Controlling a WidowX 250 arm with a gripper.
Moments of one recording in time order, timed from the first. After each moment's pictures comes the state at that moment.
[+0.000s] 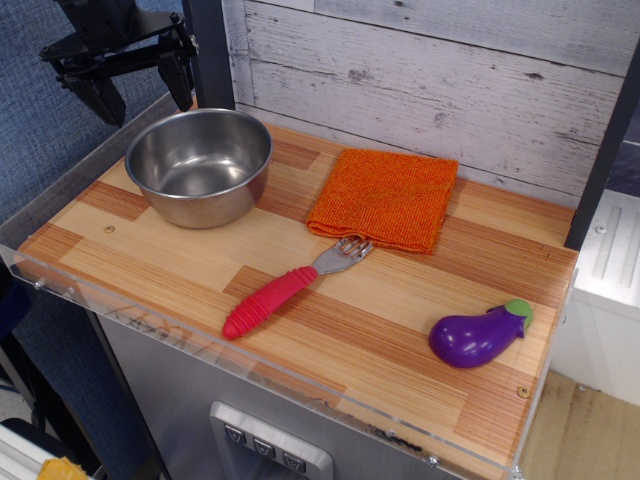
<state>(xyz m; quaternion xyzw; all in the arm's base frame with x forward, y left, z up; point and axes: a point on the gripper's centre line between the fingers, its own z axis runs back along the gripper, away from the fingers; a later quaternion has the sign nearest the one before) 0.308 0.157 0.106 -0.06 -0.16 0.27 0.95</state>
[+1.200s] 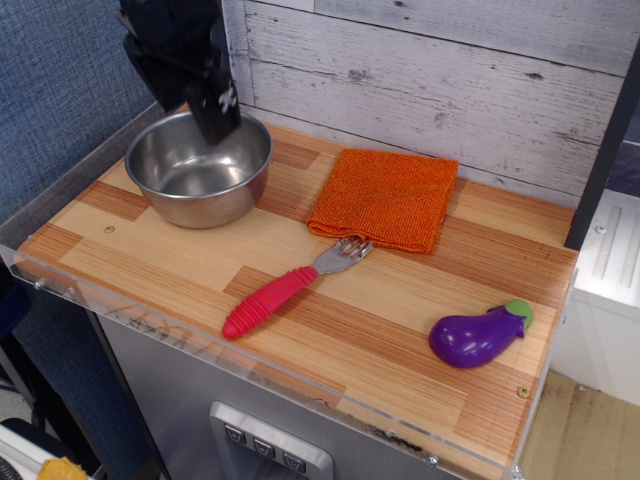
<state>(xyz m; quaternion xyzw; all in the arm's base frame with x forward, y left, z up) 0.288 0.093 0.117 0.01 -0.15 -0.20 0.97</state>
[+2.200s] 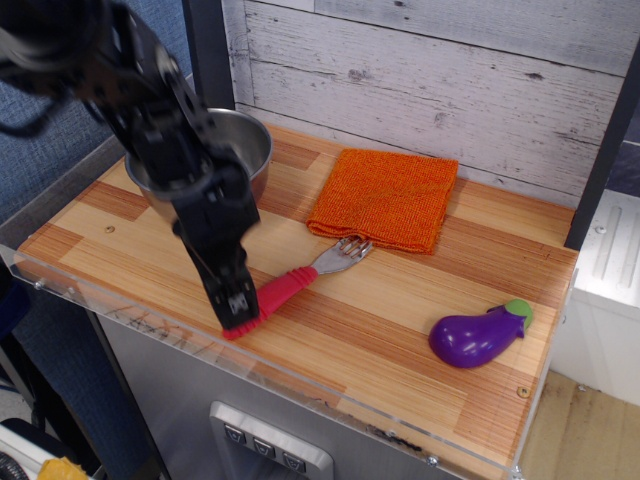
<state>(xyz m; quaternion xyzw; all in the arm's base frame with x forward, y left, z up) 0.237 0.048 0.014 -0.04 -0.07 -0.32 0.94</state>
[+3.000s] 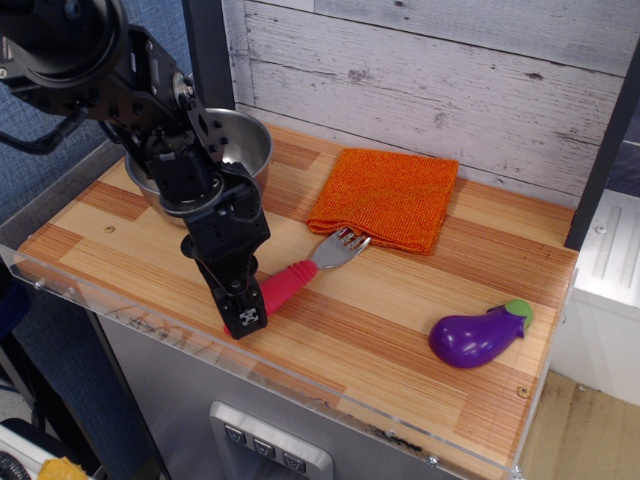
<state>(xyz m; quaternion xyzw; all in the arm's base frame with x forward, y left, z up) 0.238 0.048 0.009 -0.03 -0.07 -0.31 0.95</state>
